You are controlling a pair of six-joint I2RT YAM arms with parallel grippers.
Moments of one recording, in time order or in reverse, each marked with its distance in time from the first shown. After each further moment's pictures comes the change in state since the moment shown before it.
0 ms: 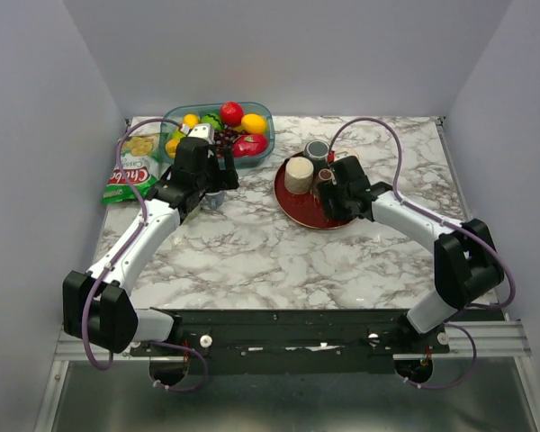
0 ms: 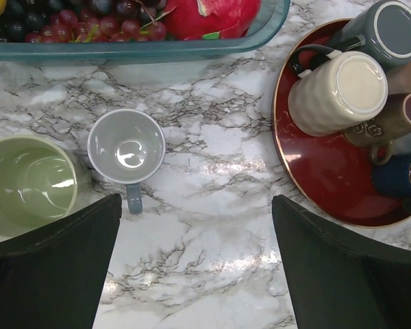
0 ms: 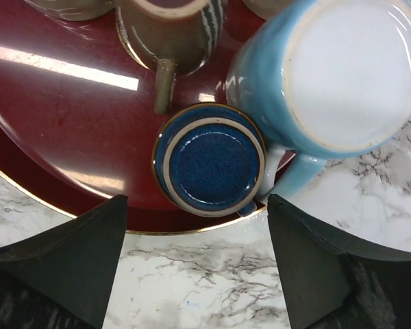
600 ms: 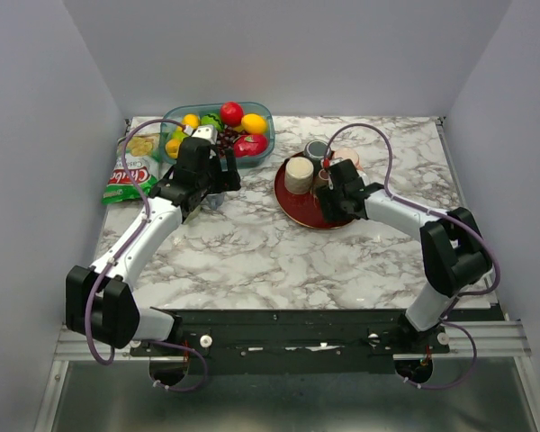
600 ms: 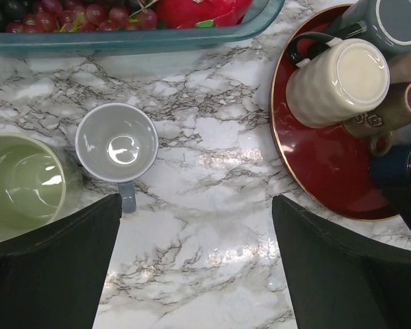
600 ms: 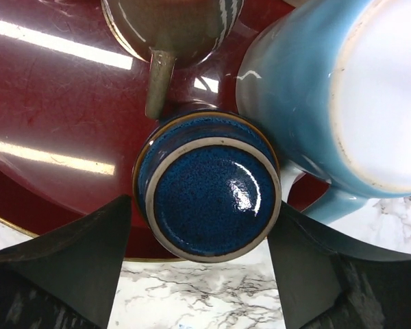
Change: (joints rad) left arm 0.000 0.022 0.000 0.000 0.030 0.000; right arm -0.011 0.100 -0.002 0.048 -0.031 -0.038
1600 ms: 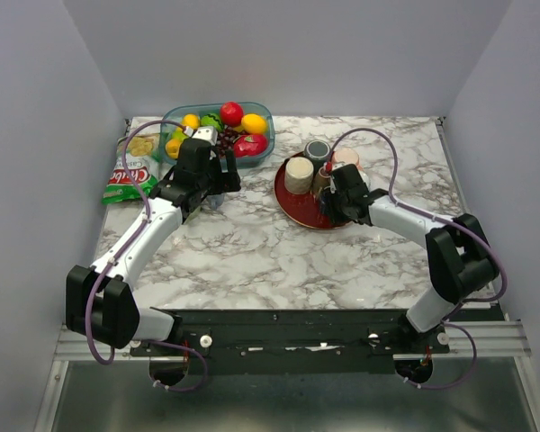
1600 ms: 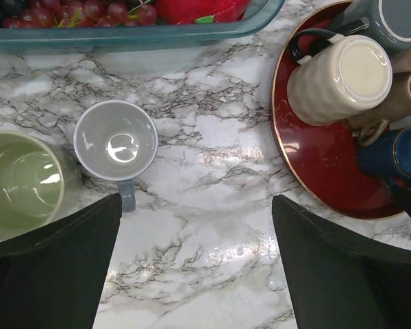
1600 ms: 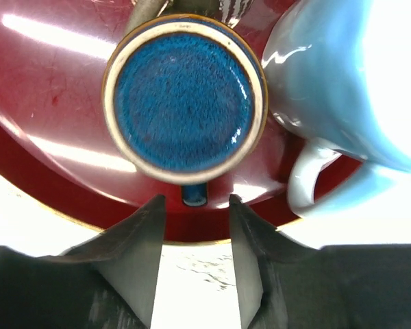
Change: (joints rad) left arm 0.000 0.004 -0.009 0.005 0.003 -0.001; right arm -0.001 -0.042 -0.066 0.034 -0.066 0.037
